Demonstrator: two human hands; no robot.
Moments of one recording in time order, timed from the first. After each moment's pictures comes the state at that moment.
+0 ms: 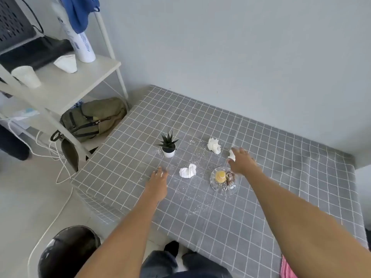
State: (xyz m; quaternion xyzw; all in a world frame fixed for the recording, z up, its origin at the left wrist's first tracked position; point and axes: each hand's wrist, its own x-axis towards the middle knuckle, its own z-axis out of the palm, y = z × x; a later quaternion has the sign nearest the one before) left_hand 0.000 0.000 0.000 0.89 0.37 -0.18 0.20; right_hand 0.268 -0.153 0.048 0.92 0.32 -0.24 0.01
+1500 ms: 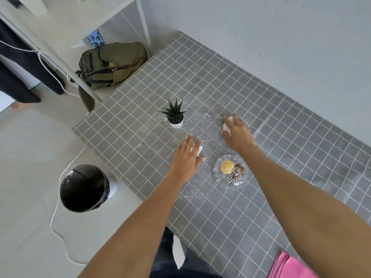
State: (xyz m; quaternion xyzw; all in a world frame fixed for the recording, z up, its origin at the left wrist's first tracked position) left_hand 0.086 -0.055 -0.036 0.90 0.38 -0.04 0.19; right_hand 0.302 -0.077 -0.018 0.82 0.53 -0.19 -0.02
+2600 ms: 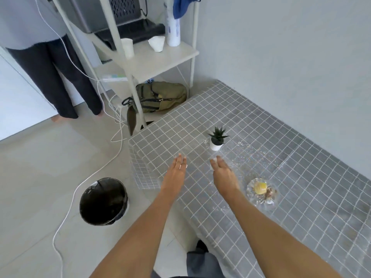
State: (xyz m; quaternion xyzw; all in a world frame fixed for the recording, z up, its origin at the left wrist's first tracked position) left_hand -0.075 -0.030 0.003 0.85 0.49 0.03 0.18; right_hand 0.102 -0.087 0.016 0.78 0.61 -0.14 -0.05
